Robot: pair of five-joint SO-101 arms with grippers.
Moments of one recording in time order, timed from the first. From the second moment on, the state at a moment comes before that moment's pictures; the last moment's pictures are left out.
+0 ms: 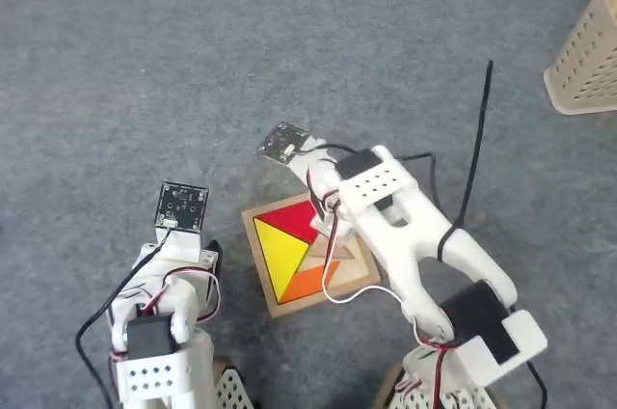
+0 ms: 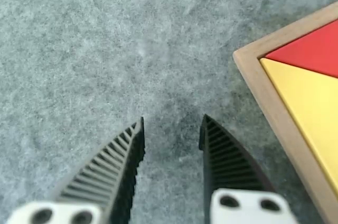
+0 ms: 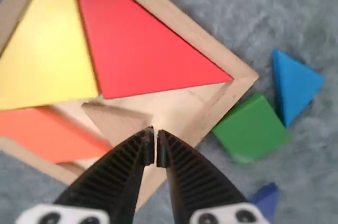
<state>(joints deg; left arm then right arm) -14.1 -103.3 97.3 72.0 -11.1 -33.8 -0.4 29.4 61.9 24.3</state>
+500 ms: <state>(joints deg) -14.1 -103.3 97.3 72.0 -11.1 -35.3 -0.4 36.6 53.5 22.4</state>
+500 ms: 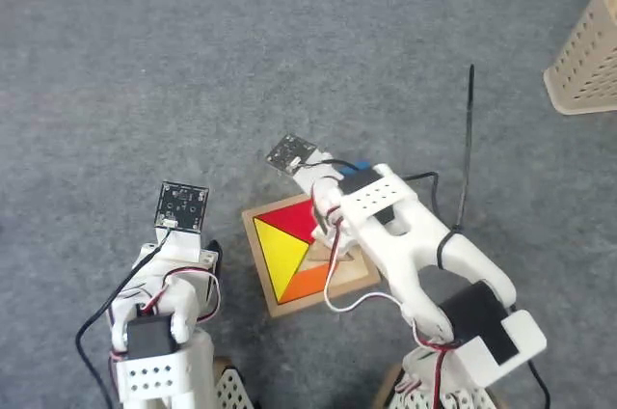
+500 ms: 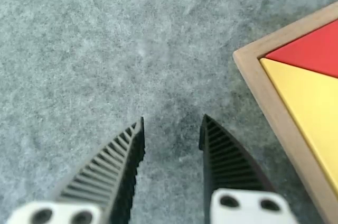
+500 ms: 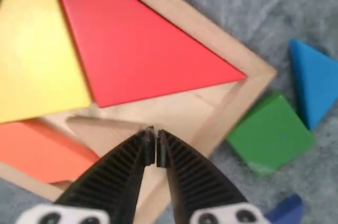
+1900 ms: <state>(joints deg) -14.1 -103.3 97.3 72.0 -11.1 -24.8 8.0 19.8 62.8 6.2</state>
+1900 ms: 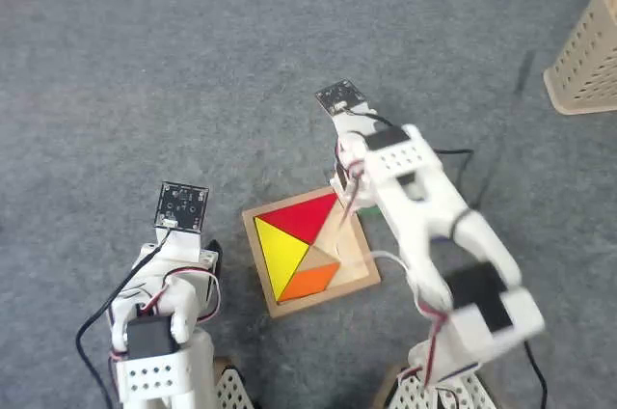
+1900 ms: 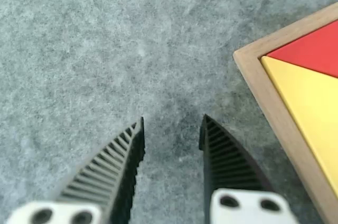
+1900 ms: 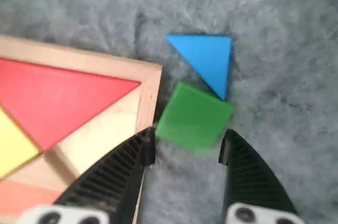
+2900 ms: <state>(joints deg) -14.1 -103.3 97.3 72.0 -11.1 -20.0 22.1 9.7 66.6 1.5</state>
